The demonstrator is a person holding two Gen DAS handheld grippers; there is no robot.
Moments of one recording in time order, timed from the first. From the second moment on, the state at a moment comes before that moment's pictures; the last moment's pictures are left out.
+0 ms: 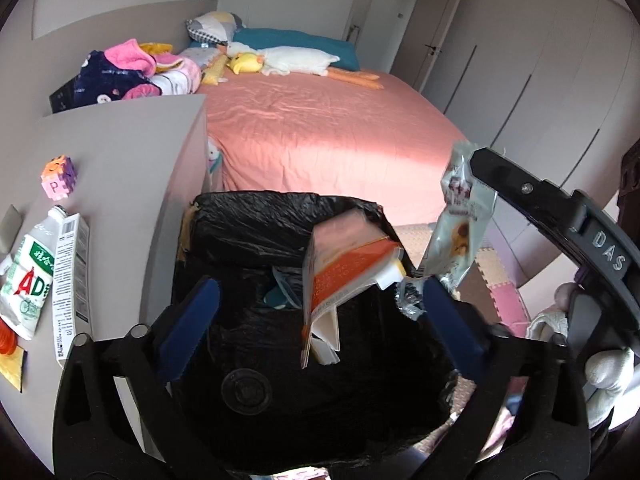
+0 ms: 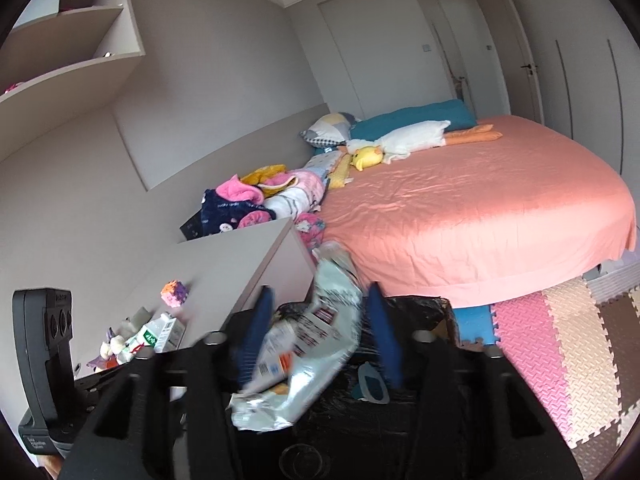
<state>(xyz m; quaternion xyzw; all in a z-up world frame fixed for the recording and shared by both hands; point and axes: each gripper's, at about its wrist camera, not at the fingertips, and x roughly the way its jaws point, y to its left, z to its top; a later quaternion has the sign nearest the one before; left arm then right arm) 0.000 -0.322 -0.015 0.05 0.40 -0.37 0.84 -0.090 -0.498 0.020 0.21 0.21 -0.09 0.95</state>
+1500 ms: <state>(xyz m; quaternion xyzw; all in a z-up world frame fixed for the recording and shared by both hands) 0.042 -0.155 -0.020 0.04 0.39 -0.21 0.90 -0.014 -0.366 -0.003 0.16 0.28 0.01 0.95</state>
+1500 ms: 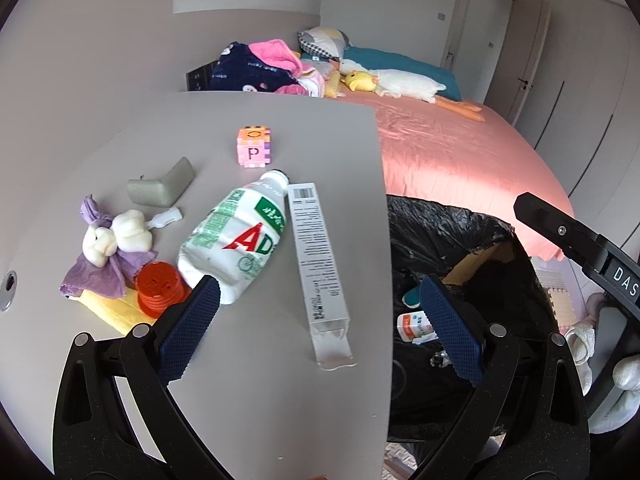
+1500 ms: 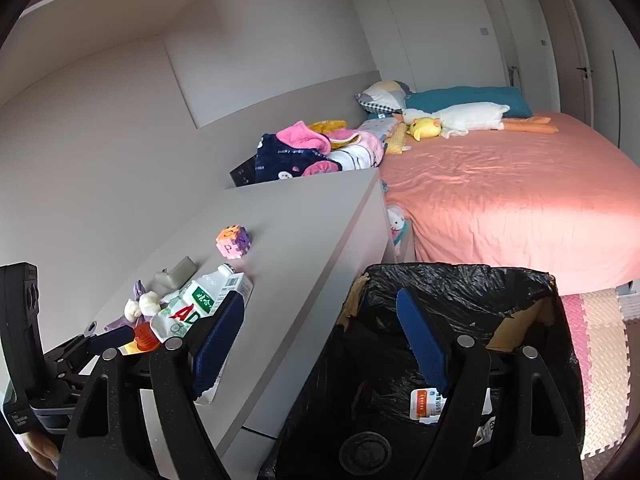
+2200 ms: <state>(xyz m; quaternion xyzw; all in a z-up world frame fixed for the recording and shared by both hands) 0.074 -0.074 -0.048 0.03 0.40 -0.12 0.91 0.036 -0.287 -0.029 0.12 0.34 0.06 0.93</state>
